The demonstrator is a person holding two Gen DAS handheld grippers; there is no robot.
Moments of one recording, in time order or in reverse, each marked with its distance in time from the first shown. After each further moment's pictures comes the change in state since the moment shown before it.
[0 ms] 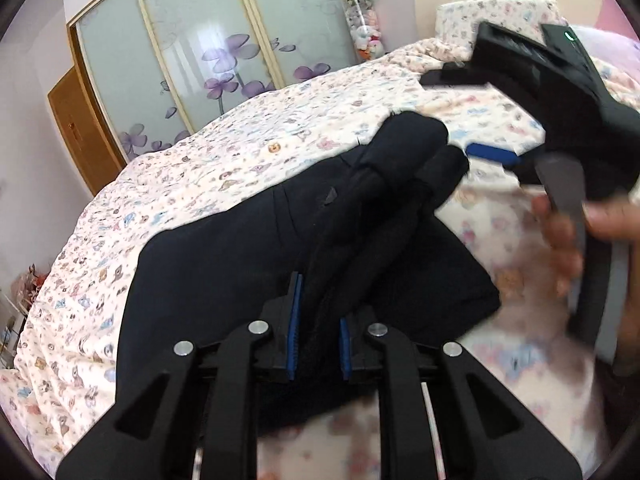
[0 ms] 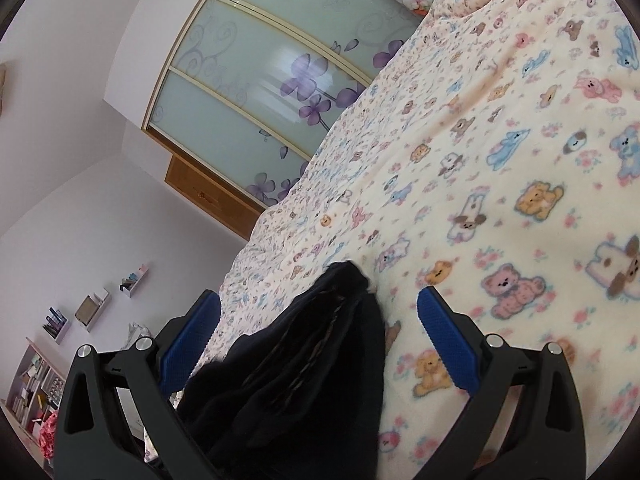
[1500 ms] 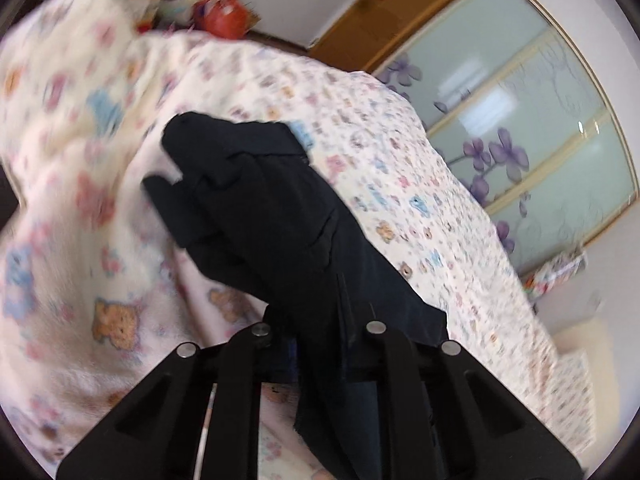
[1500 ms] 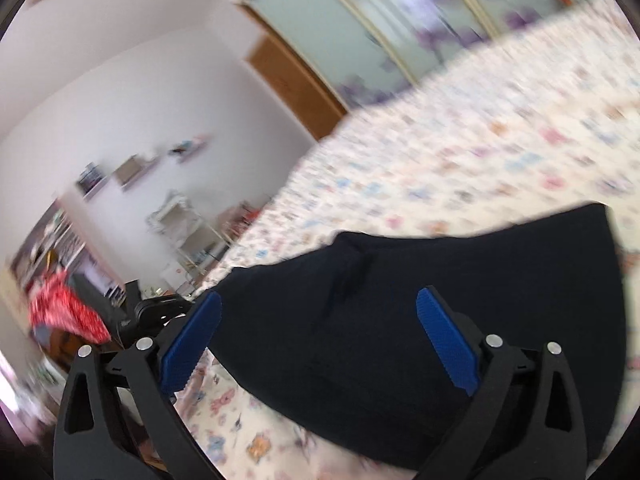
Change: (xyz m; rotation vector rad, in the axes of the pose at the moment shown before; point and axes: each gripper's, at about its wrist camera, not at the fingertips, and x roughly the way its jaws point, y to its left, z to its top) left arm -0.022 0.404 -0.165 -1.312 -0.010 0.135; right arm 0.059 0.153 -0.094 -0.318 0.380 0.142
